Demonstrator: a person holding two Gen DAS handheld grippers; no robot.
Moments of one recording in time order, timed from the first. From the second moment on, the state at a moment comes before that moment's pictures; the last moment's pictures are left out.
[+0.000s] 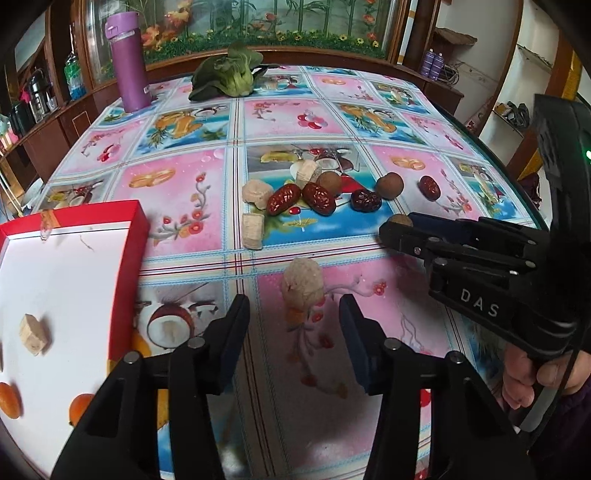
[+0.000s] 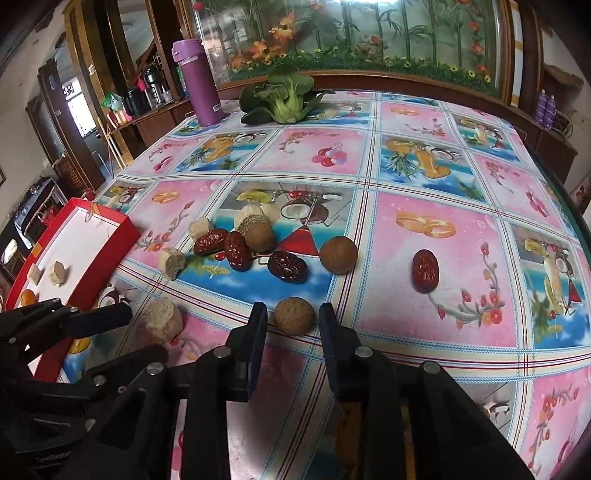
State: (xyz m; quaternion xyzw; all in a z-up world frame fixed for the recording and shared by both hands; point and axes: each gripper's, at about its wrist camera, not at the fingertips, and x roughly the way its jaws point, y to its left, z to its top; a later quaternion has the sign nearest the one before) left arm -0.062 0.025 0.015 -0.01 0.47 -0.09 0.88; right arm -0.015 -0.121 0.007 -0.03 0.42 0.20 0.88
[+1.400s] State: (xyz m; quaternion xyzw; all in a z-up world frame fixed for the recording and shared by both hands) left arm -0.163 0.192 0.062 -0.07 0.38 0.10 0.92; right arm -0.072 0.022 0.051 0.01 0.36 0.34 0.87
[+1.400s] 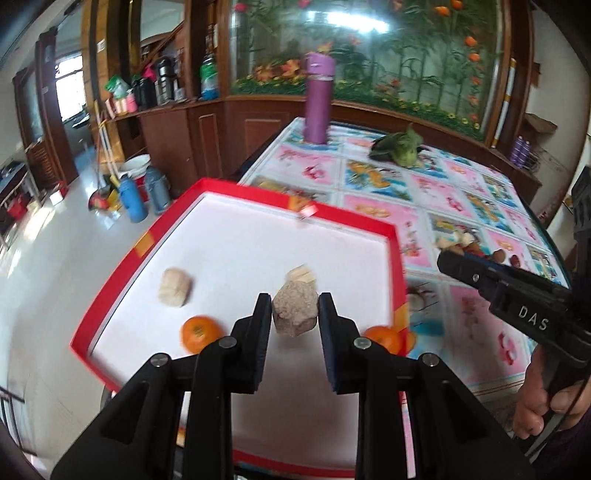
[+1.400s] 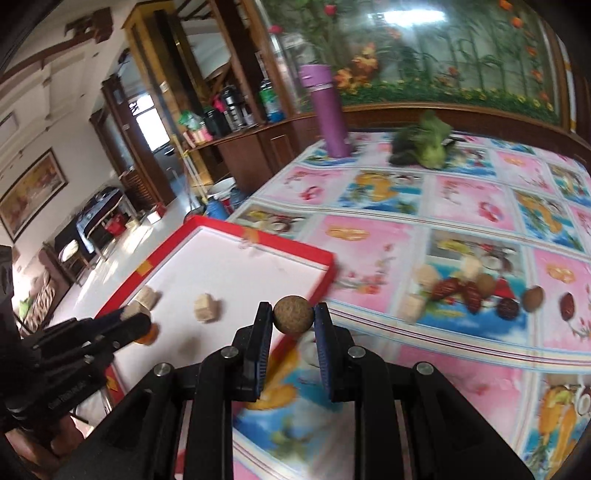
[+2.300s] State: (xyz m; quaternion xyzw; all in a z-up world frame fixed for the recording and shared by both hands) left arm -0.132 0.227 0.031 -0.09 0.41 0.15 0.90; right arm -0.053 0.113 0.015 -0.04 0.42 0.33 0.85
